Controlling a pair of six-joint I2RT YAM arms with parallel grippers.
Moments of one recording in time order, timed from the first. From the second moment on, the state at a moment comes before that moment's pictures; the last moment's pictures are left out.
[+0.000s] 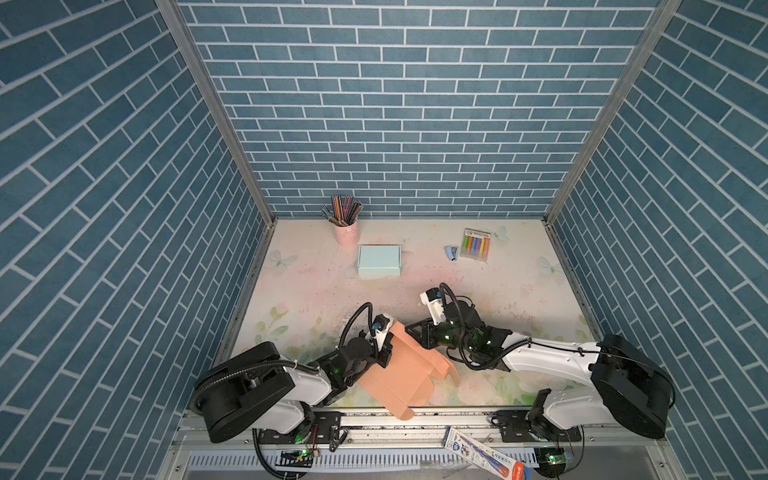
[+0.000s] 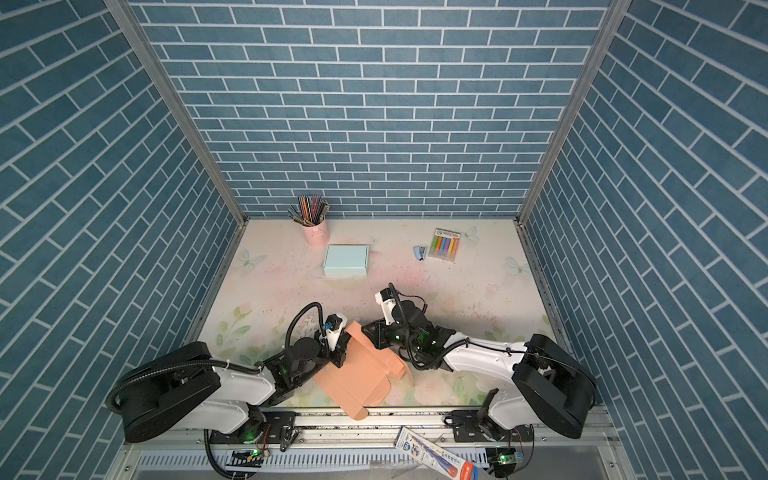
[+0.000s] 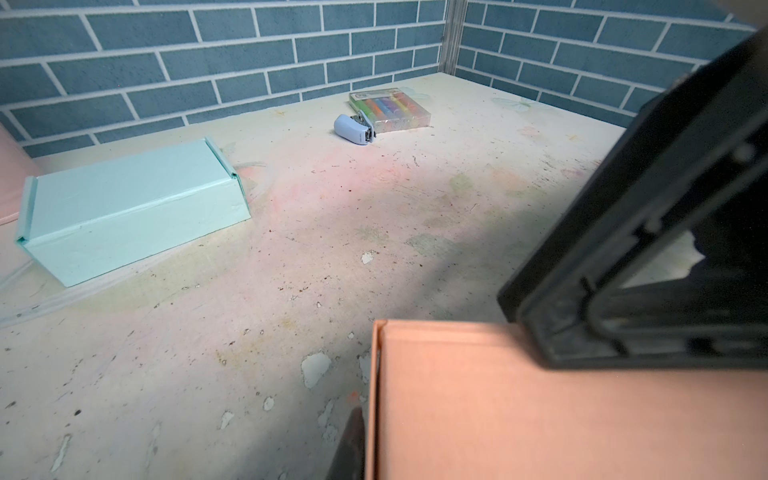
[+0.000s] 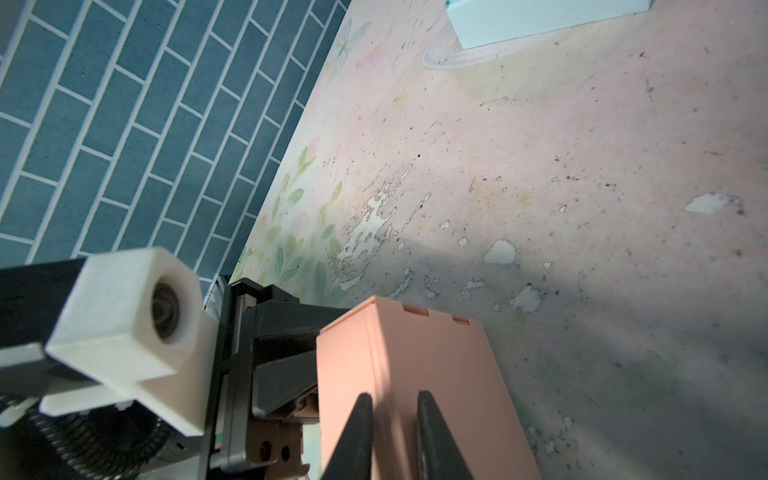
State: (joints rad) left arm -0.94 1.38 0.11 0.94 -0.23 -0.13; right arm 0.98 1.37 0.58 0.29 -0.22 0.73
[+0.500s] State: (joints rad) left arm -0.94 1.37 0.11 0.93 -0.25 -0.12; right arm 0.98 1.35 0.58 0.29 -0.21 0.73
